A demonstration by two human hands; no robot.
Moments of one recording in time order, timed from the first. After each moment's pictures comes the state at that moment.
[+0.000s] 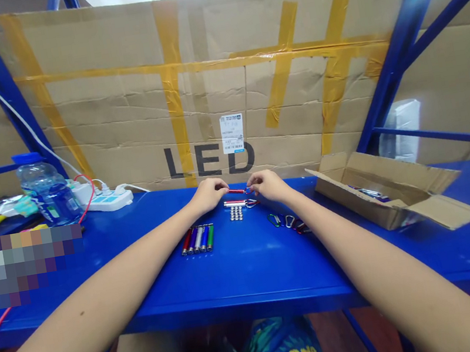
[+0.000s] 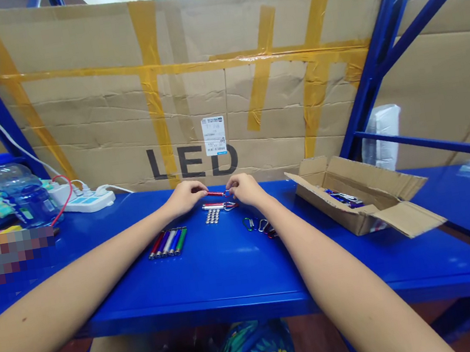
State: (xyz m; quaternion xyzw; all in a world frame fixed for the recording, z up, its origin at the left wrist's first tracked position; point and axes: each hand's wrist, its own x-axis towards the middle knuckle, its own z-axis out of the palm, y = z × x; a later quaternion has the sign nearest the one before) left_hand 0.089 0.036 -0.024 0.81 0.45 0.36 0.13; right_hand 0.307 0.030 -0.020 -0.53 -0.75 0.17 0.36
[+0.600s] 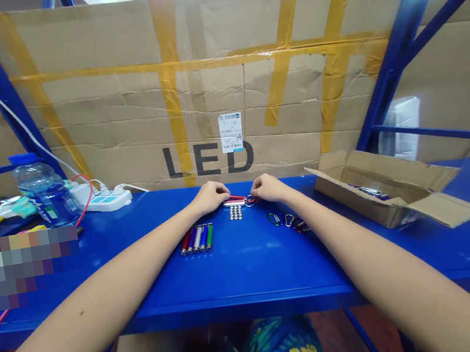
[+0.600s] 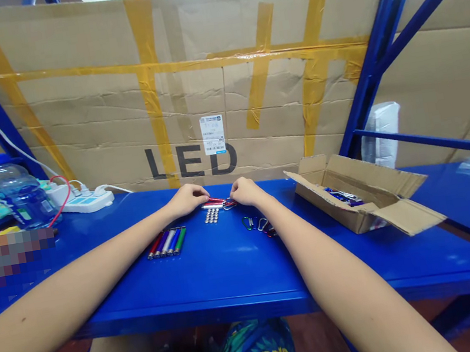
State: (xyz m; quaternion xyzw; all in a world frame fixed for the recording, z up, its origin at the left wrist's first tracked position) left_hand 0.092 0.032 -0.027 0.81 0.46 0.32 0.18; right_hand 0.309 0.032 -0.024 -0.59 -0.75 0.15 0.25
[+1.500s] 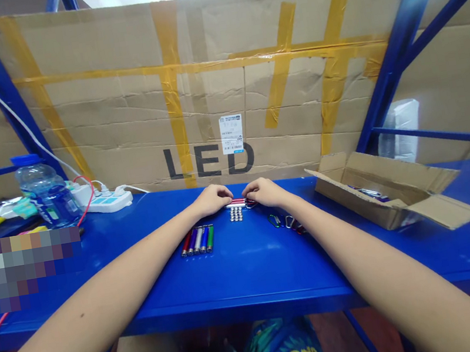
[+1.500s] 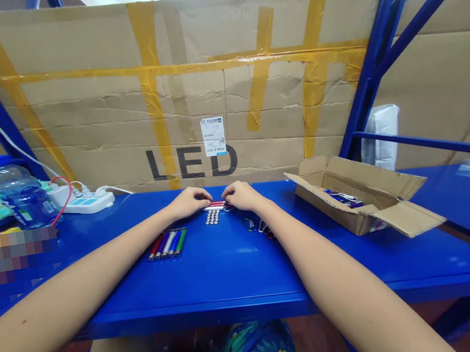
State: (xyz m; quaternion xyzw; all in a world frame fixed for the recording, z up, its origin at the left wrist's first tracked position) left_hand 0.089 0.035 -0.031 0.83 0.42 0.29 0.21; right_hand 0.304 0.025 -0.026 -0.51 -0.81 0.15 0.27
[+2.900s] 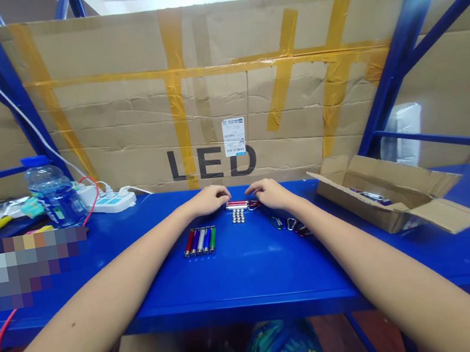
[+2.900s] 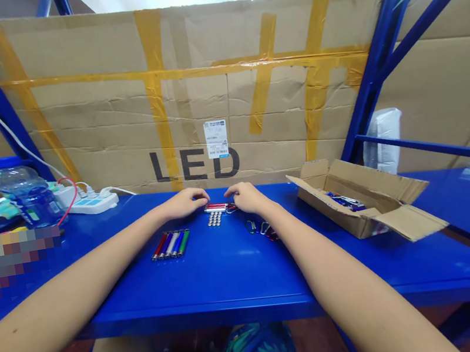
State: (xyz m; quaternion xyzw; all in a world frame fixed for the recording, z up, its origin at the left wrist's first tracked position) left_hand 0.075 0.024 -0.010 0.86 0.42 0.23 0.17; right_hand 0.306 0.013 -0.018 -0.49 -0.82 0.11 0.28
